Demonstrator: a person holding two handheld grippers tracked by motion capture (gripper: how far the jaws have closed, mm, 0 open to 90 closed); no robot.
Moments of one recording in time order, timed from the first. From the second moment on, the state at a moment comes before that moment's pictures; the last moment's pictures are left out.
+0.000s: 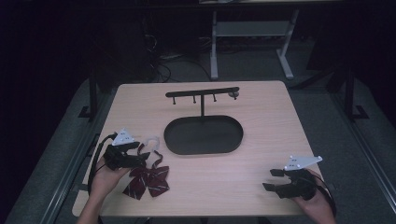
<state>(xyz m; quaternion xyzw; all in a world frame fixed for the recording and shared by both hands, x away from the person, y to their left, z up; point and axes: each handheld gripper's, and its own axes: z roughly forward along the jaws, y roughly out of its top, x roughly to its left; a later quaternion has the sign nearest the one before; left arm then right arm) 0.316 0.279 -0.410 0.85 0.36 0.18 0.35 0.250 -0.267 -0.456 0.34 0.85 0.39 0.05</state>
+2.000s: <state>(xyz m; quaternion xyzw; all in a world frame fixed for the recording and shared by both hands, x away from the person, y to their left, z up) 0.371 0.297 -0.449 0.84 0.43 0.15 0.29 0.251 -0.264 -0.456 0.34 0.85 0.39 0.05</state>
